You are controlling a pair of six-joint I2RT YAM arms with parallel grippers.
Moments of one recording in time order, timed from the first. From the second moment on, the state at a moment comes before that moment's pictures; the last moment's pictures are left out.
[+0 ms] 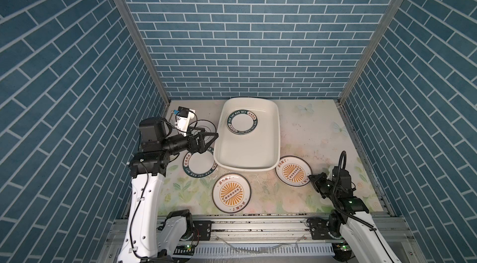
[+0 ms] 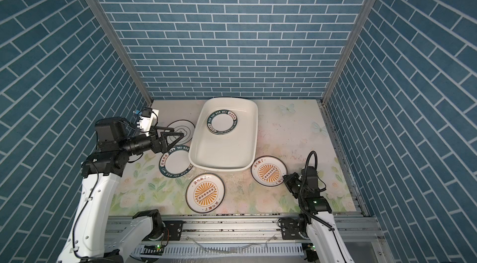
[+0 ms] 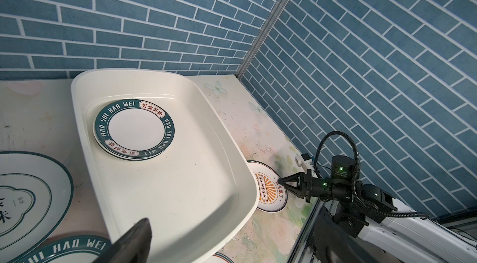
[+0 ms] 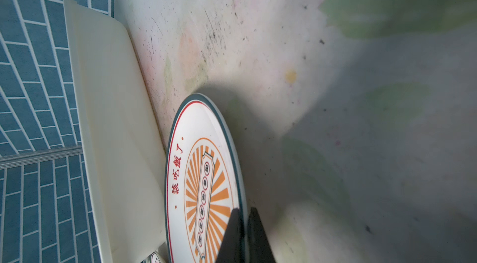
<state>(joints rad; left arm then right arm) 0.12 0.94 1.10 -0.68 1.00 -0.08 0.12 0.49 0.11 -0.36 -0.30 1.06</state>
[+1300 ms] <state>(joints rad) 0.13 0.94 1.10 -0.67 1.01 -0.09 0.09 0.55 0.43 -0.70 -0.17 0.86</state>
